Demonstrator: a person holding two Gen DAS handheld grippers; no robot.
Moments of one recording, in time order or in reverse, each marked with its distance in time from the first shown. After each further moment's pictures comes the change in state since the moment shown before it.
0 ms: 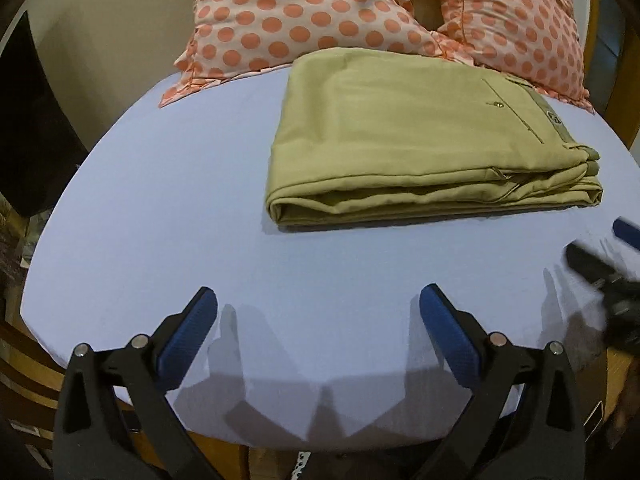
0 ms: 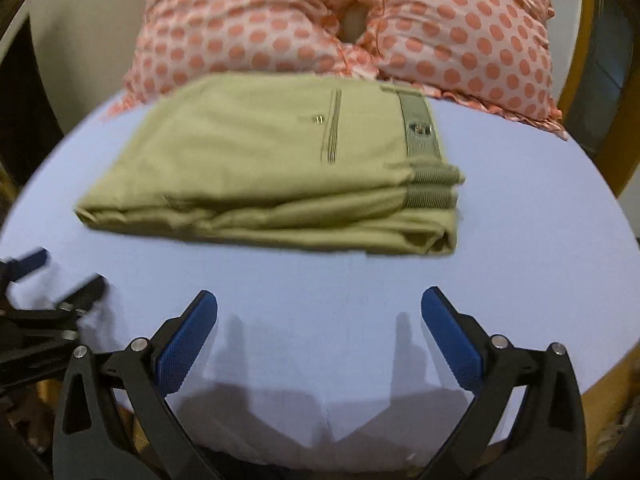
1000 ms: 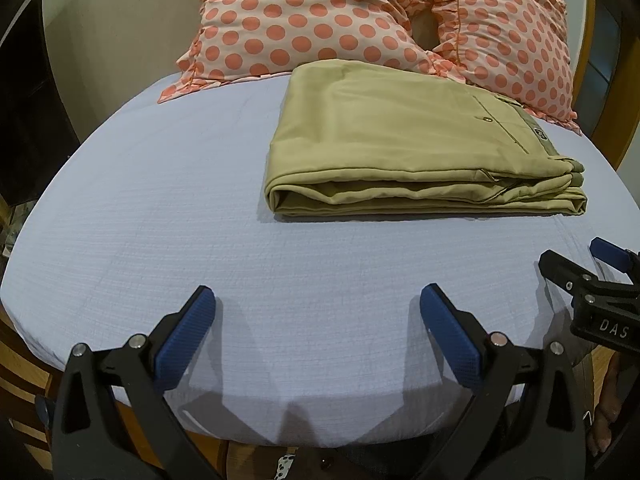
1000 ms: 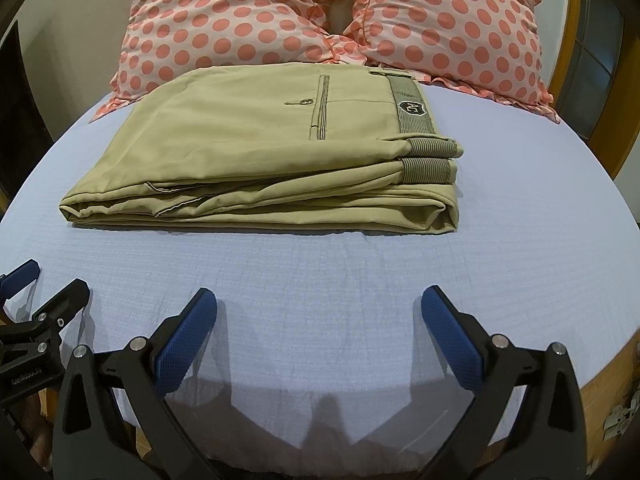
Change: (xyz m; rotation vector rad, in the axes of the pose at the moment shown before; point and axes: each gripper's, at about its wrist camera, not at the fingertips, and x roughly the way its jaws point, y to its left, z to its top) left arm 0.000 0.005 -0.013 -0.039 -0.061 -0.059; right arm 0.006 0.000 -0.008 0.059 -0.009 -0.003
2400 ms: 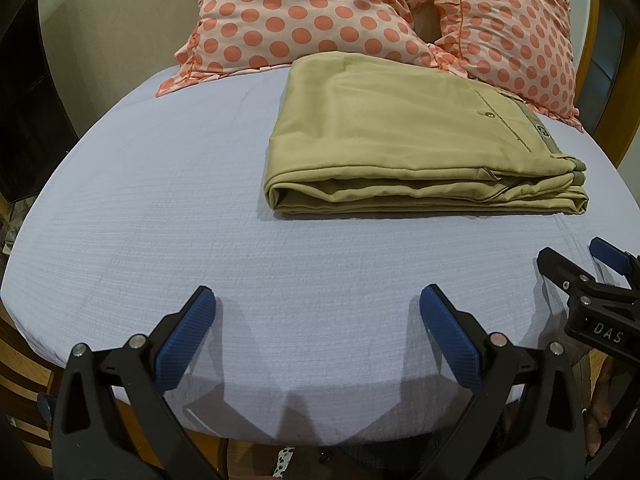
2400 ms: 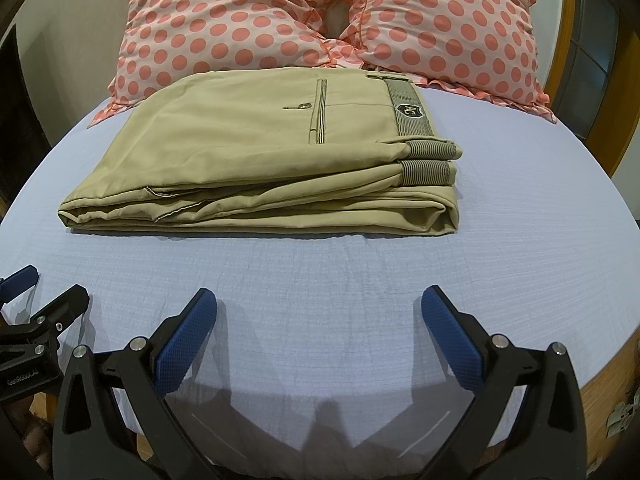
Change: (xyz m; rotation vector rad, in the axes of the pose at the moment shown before) left arm 0.004 0.000 0.002 -0.003 0.029 0.001; right arm 0.001 0.000 0.002 0.007 -0.011 -0.003
